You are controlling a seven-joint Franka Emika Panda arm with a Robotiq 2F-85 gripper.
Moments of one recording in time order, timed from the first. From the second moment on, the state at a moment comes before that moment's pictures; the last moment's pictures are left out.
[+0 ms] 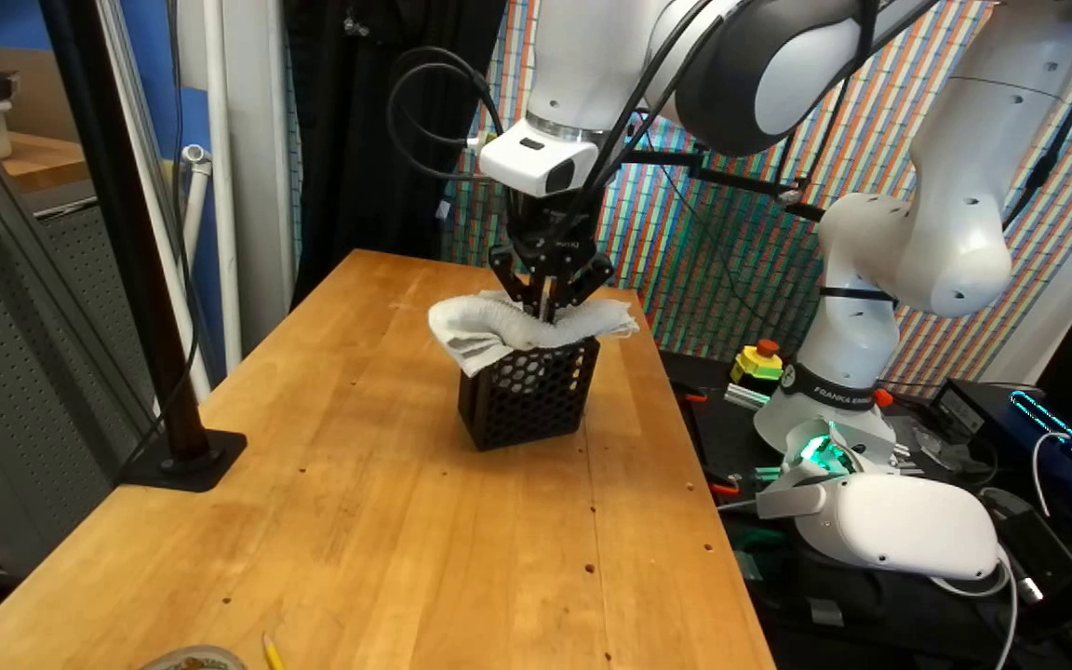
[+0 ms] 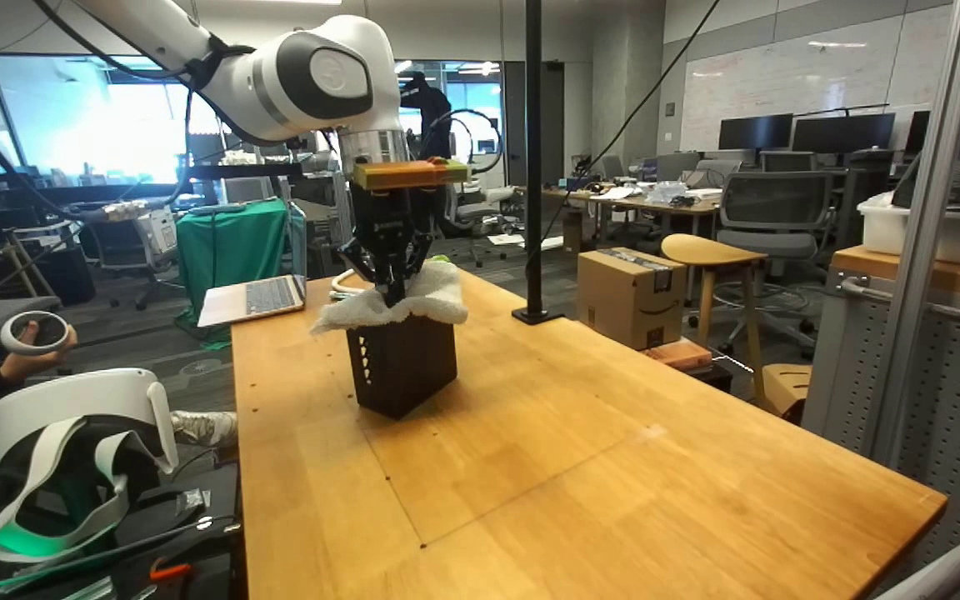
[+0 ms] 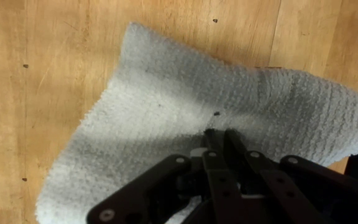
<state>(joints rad) 0.27 -0.08 0.21 -2.25 -0.14 2.13 -1.28</state>
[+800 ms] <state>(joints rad) 0.24 0.01 0.20 -2.26 -0.11 2.23 -1.49</state>
